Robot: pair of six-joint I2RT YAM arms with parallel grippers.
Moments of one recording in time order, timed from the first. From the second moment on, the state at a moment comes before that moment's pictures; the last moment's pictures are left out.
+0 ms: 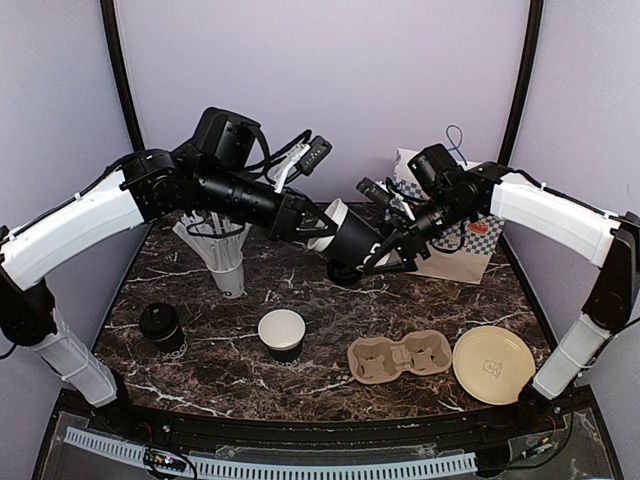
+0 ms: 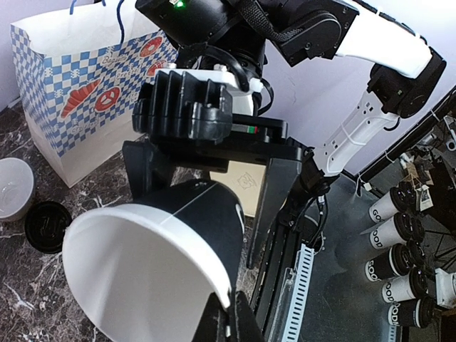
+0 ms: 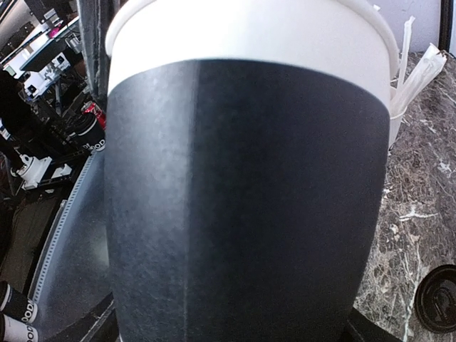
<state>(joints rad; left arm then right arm) -0.92 1.54 1.67 -0.66 0.44 -0.19 0.63 1.61 1.49 -0.85 -1.07 -0.51</state>
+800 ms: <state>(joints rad) -0.50 1.42 2.19 -1.31 -0.48 -0.18 0.63 1.61 1.43 -0.86 -1.07 -0.53</state>
